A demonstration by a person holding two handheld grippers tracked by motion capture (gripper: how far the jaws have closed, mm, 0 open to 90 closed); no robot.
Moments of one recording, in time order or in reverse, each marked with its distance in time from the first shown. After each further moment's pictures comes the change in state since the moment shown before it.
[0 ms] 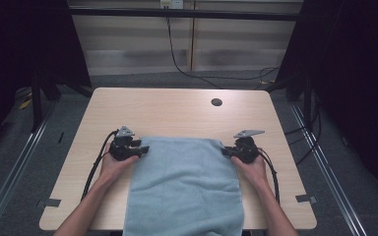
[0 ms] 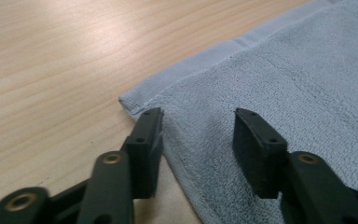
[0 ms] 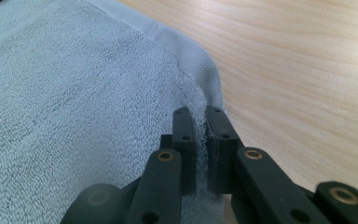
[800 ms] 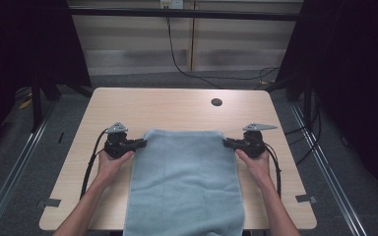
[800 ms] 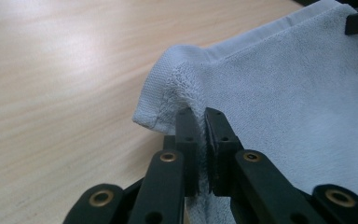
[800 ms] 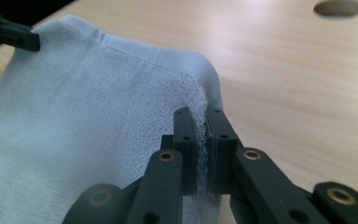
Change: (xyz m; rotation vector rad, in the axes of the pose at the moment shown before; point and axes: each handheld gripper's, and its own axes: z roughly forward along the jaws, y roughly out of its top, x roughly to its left) left arm -0.003 0.016 -0.032 -0.126 -0.127 -0.086; right arm -0.001 0.020 -0.033 -0.169 0.078 0.059
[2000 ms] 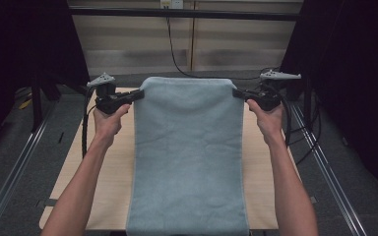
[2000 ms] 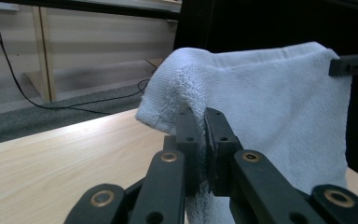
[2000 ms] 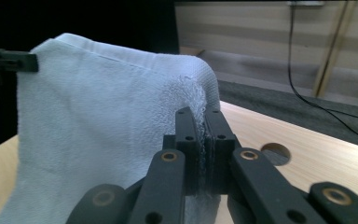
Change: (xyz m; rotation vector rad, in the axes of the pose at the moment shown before) left arm 0.000 0.127 -0.040 -0.270 -0.013 0.000; right arm -0.004 0.140 -0.050 -0.194 -0.035 -0.055
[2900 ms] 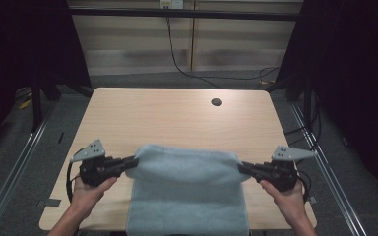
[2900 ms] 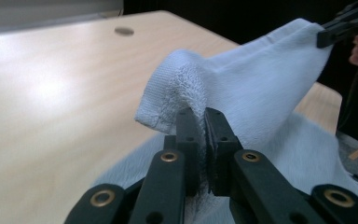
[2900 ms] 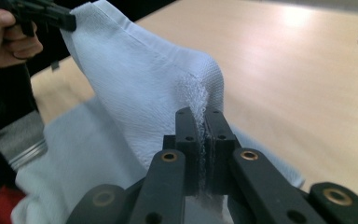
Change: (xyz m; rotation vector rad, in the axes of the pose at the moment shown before) left arm -0.090 -0.124 -0.103 0.177 -0.129 0.065; right arm 0.093 -0.138 -0.109 0.158 0.169 -0.035
